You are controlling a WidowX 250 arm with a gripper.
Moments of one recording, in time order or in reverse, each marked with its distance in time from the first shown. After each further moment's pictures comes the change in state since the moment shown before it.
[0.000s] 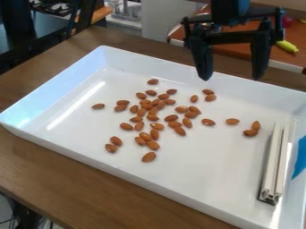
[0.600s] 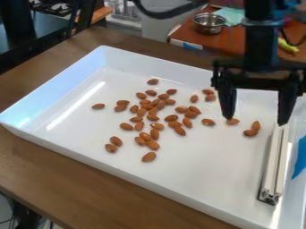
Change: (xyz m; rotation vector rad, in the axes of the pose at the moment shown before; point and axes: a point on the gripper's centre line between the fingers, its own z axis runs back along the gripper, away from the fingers) arm -0.005 -0.026 -0.055 0.073 0.050 0.016
